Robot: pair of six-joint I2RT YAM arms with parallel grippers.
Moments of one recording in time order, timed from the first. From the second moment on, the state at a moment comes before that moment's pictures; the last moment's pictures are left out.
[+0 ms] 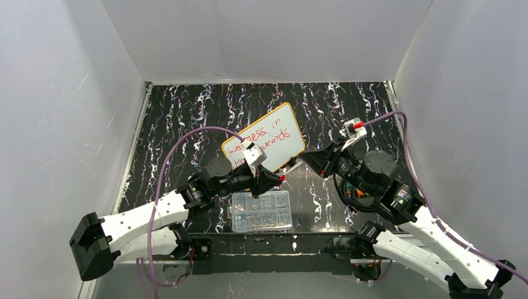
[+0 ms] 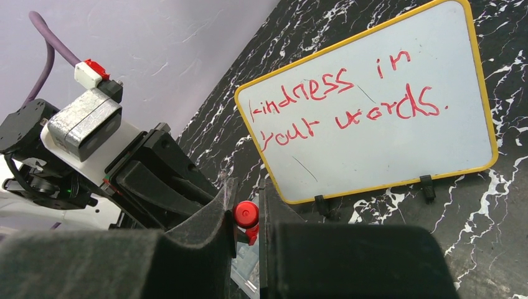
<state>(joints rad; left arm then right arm) -0.97 0.98 0.62 0.21 0.27 -0.22 0.84 0.64 0.80 -0.22 0.02 0.58</state>
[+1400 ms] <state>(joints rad) -0.97 0.97 0.62 0.21 0.27 -0.22 0.84 0.67 0.79 -0.22 -0.02 0.58</state>
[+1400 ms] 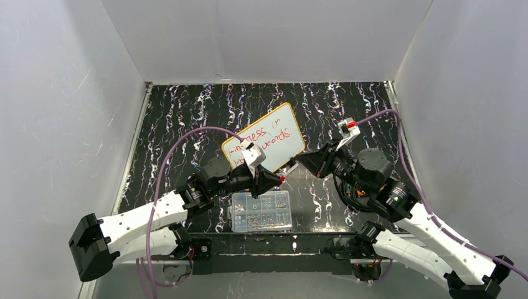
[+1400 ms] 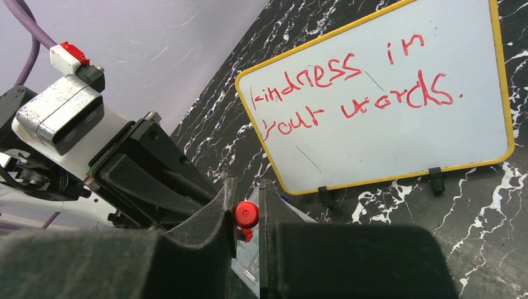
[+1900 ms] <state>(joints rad) -0.97 0.97 0.62 0.16 0.28 -0.18 0.84 0.80 0.79 -0.21 -0.10 0.63</state>
